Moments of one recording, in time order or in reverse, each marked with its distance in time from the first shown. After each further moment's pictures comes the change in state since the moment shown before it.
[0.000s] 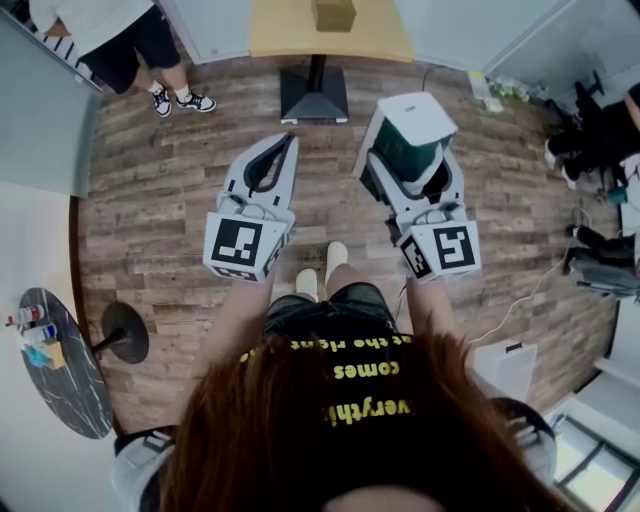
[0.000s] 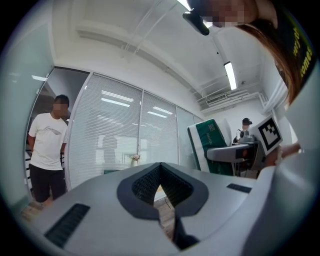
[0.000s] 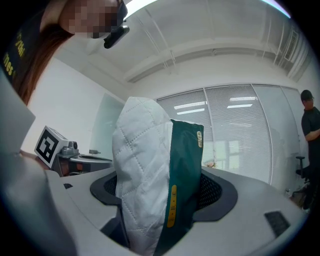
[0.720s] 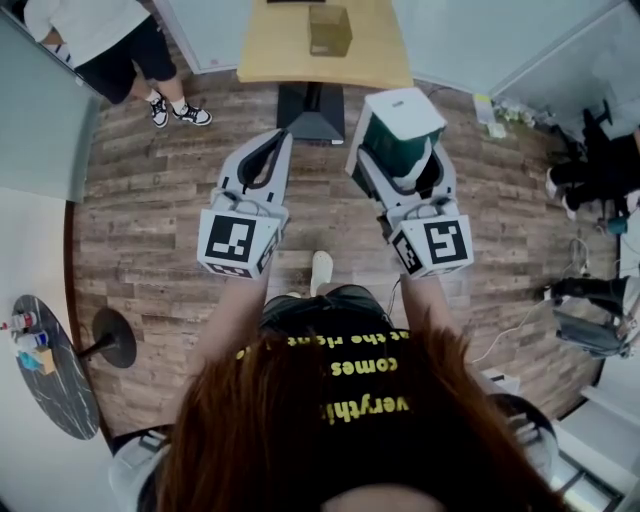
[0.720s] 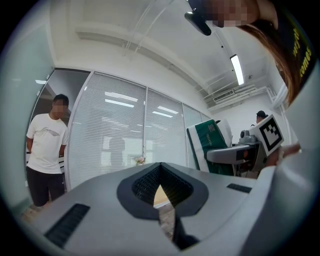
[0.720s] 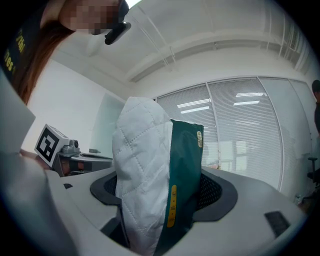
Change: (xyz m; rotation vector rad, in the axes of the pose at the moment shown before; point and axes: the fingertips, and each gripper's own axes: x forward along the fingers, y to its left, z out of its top) left arm 0.120 0.029 0.001 0.009 -0.006 0.074; right arm 0.093 -0.092 -0.005 -0.011 -0.003 0.080
